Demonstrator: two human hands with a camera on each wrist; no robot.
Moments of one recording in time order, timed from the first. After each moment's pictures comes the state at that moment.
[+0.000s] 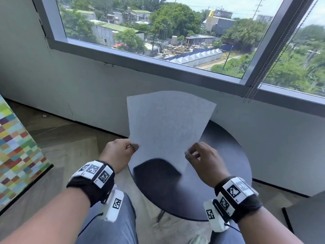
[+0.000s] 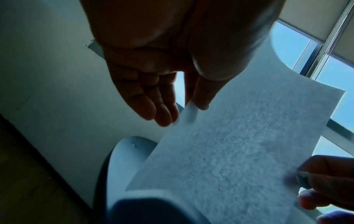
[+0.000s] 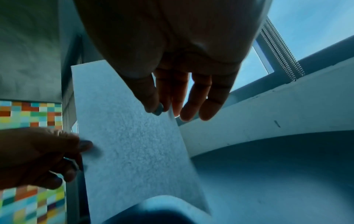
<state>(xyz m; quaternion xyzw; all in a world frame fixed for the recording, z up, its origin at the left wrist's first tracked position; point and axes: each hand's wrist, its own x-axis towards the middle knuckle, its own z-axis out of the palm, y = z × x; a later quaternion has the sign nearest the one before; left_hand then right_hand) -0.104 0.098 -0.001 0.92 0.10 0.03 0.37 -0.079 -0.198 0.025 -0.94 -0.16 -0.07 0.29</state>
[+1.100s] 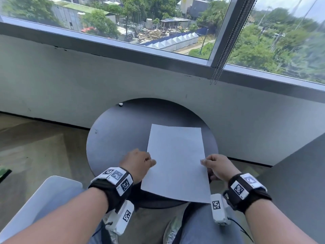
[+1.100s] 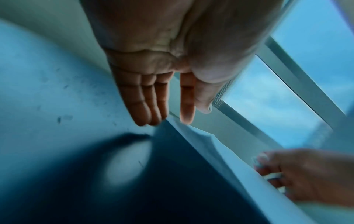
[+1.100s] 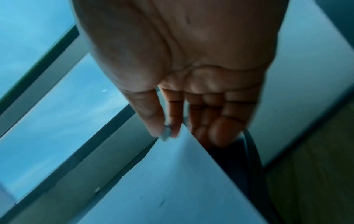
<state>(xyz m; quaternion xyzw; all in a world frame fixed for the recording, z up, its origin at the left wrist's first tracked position) -0.086 -0.066 -0.026 0.95 0.01 -0.16 0.28 -0.063 -0.376 -0.047 -0.86 0.16 0.14 0.47</state>
